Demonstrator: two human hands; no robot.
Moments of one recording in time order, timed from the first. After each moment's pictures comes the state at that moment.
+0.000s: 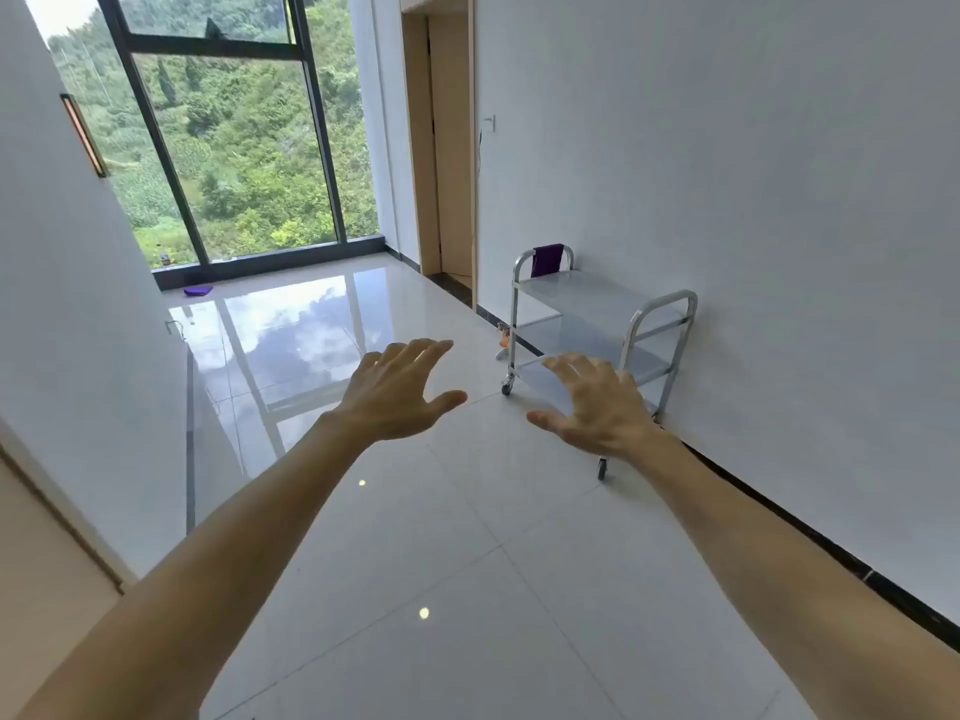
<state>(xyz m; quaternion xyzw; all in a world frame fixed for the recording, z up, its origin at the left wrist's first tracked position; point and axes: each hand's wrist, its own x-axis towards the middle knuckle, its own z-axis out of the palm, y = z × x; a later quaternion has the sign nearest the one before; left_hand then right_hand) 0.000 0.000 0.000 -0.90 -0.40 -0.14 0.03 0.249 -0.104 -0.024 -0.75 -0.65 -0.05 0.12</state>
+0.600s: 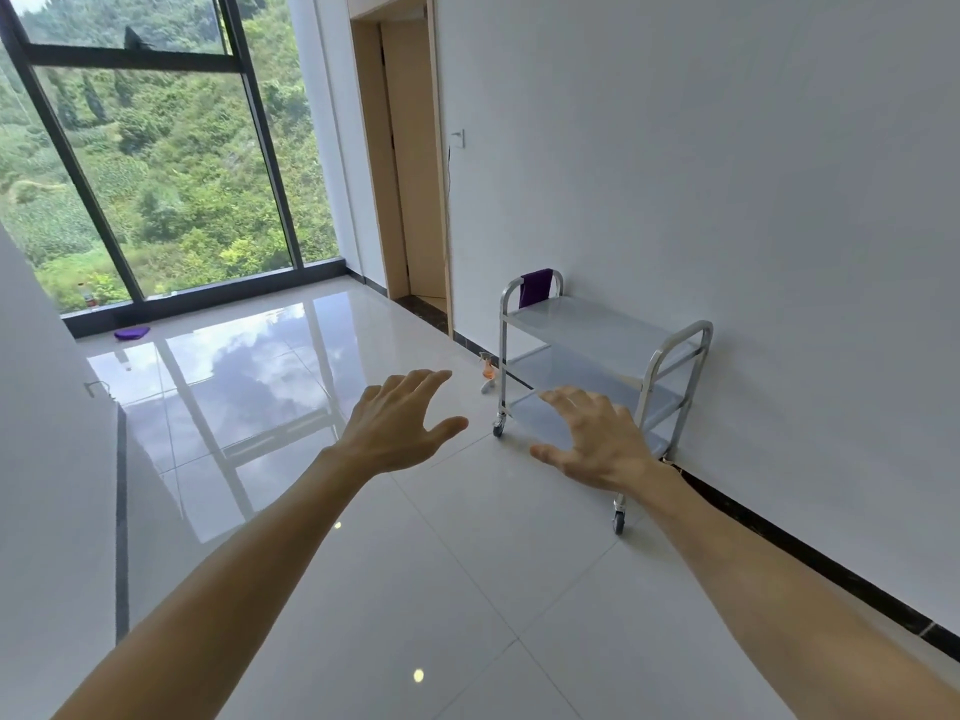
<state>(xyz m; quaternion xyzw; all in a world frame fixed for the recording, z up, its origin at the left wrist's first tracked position) 0.057 0.283 -0.001 -0.92 -0.37 -0.13 -0.01 0.294 0.161 -0.038 -0.78 -0.61 -0.02 0.12</state>
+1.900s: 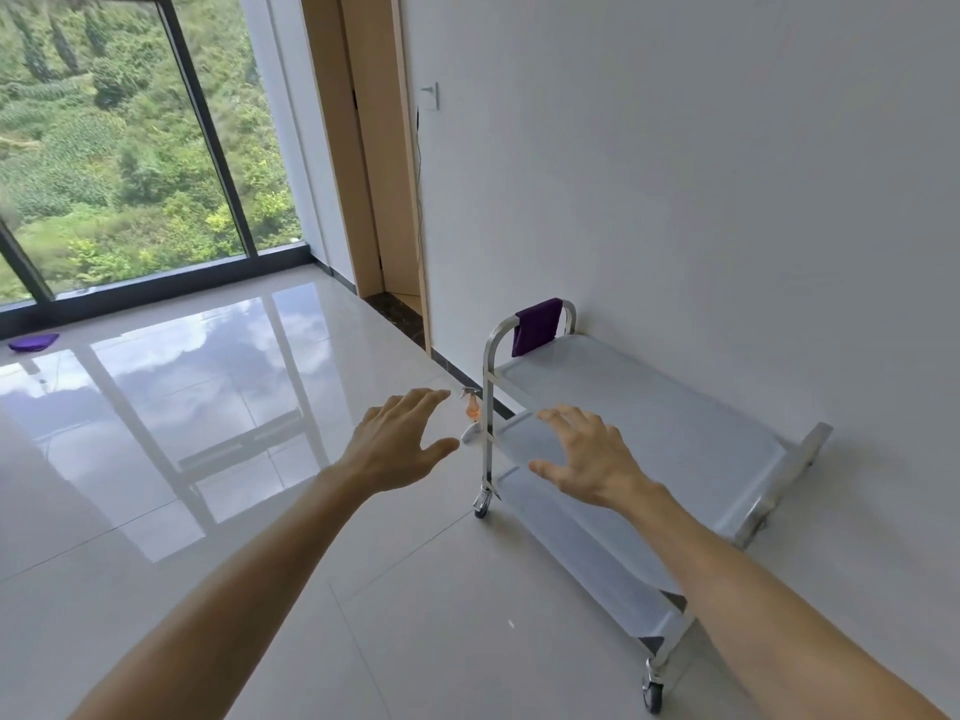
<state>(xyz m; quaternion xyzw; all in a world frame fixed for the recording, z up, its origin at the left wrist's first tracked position) 0.432 0.824 -0.083 -0.92 -0.36 -0.12 -0.07 0.668 0.692 -0.109 -0.79 -0.60 0.05 0.11</state>
